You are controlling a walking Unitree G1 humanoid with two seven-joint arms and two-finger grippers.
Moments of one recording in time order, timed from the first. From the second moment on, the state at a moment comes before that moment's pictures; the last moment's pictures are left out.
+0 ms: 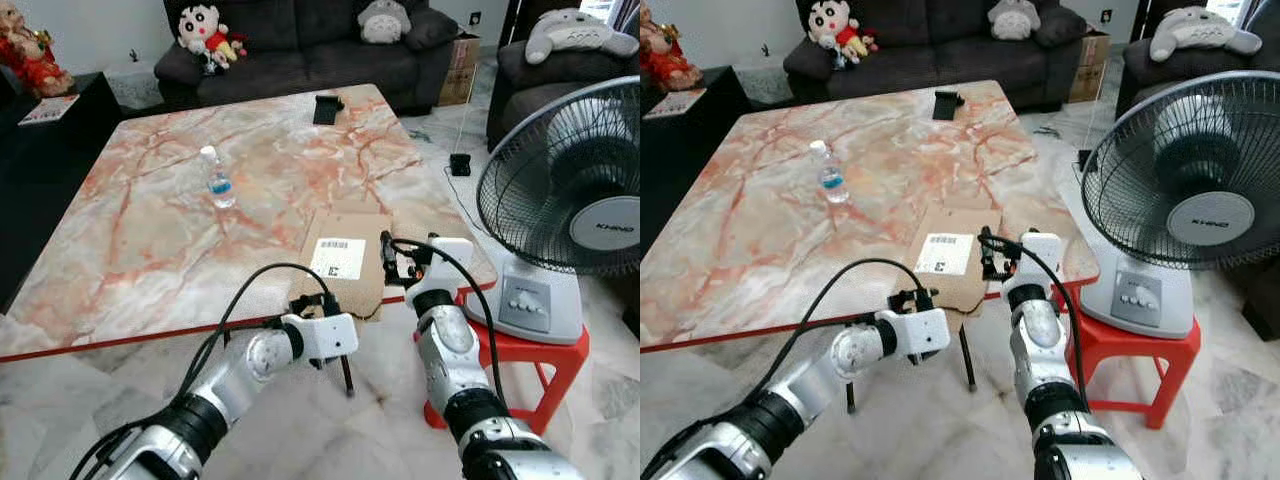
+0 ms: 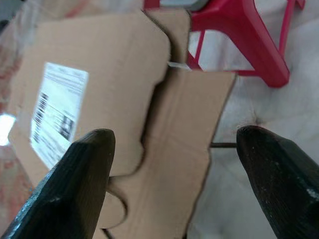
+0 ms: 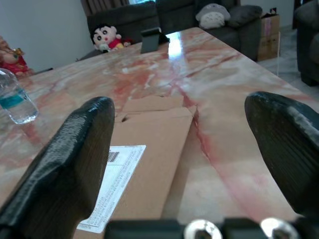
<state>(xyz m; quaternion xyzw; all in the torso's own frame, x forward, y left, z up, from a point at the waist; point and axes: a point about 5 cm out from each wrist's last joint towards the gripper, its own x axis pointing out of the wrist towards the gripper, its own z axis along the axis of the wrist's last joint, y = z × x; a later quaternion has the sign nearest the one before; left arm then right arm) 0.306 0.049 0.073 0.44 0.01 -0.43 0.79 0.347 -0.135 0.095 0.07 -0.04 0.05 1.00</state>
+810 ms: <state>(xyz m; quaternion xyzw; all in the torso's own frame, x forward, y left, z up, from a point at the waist) 0.315 0.027 0.062 0.46 -0.01 -0.39 0.79 0.347 -0.133 0.094 0.07 -0.04 0.05 1.00</state>
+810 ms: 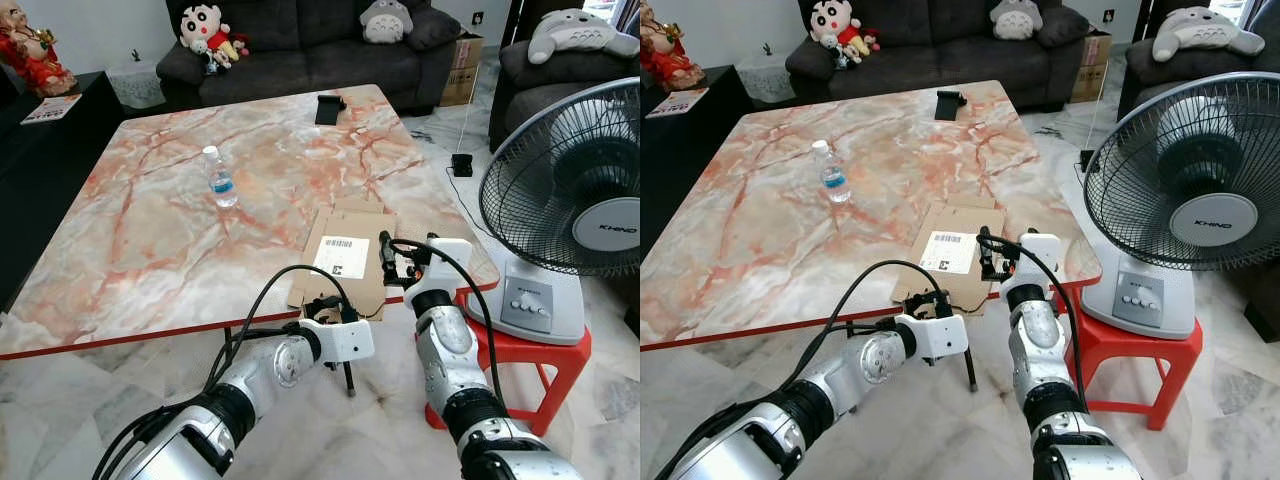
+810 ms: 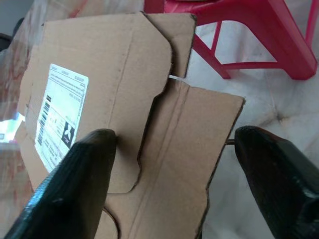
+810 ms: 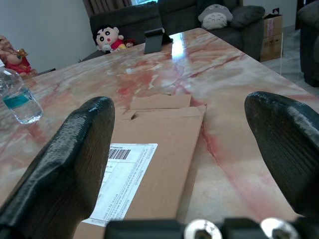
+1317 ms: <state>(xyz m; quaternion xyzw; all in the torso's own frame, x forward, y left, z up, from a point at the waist) 0.320 0.024 0.074 0.42 -0.02 -0.39 0.82 0.347 -0.133 0.093 0.07 -0.04 0.05 1.00</state>
